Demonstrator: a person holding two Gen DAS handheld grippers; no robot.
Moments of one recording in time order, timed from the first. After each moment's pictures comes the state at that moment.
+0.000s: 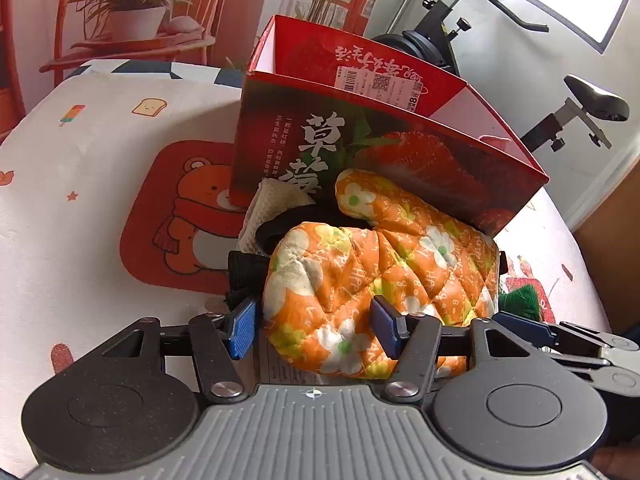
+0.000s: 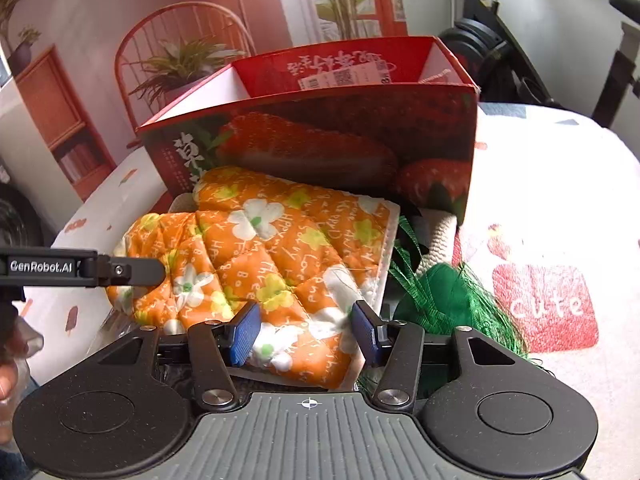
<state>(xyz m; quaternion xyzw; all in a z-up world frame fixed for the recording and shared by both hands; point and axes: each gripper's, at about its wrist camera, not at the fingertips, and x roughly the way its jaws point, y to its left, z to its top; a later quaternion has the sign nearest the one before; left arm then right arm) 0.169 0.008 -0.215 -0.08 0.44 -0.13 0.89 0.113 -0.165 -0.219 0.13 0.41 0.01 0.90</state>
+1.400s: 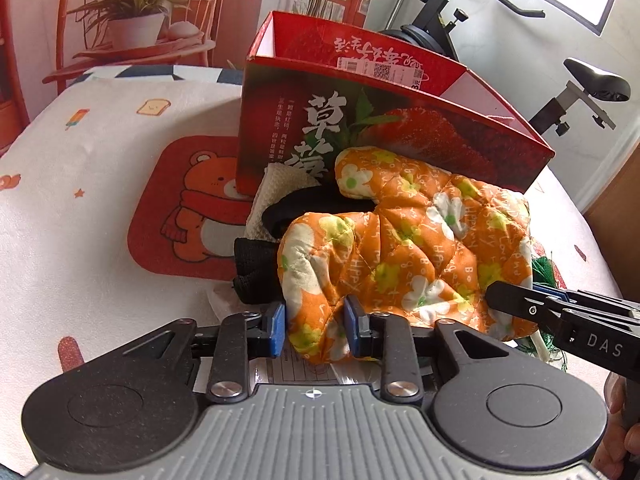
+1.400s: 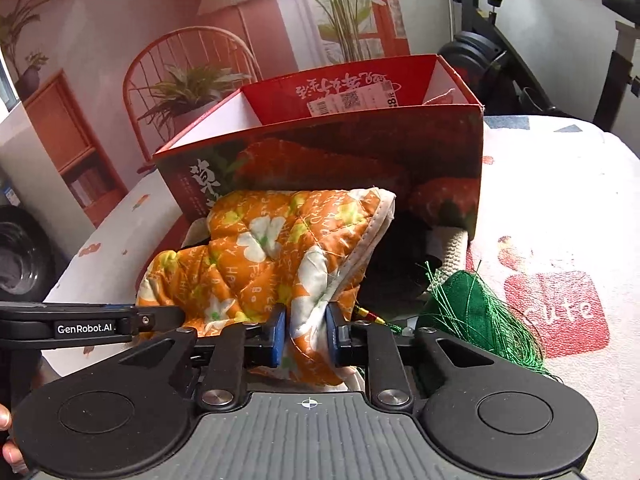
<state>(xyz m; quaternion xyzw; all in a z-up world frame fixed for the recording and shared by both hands) 0.156 0.006 -0.223 -0.05 0.43 -0.12 0.89 0.110 -0.159 -0.211 0.14 0.38 0.02 0.91</state>
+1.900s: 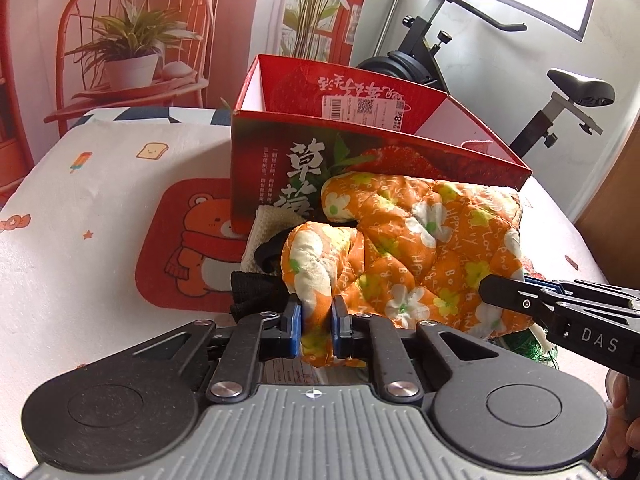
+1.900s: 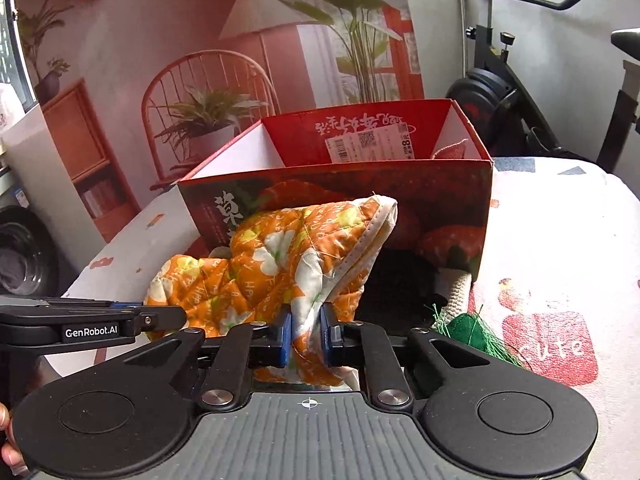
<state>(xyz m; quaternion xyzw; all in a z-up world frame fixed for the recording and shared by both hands) 0.143 0.000 -0.202 -0.03 0.39 -0.12 0.91 0.102 -0.151 -0.188 0.12 0.34 0.03 0.93</state>
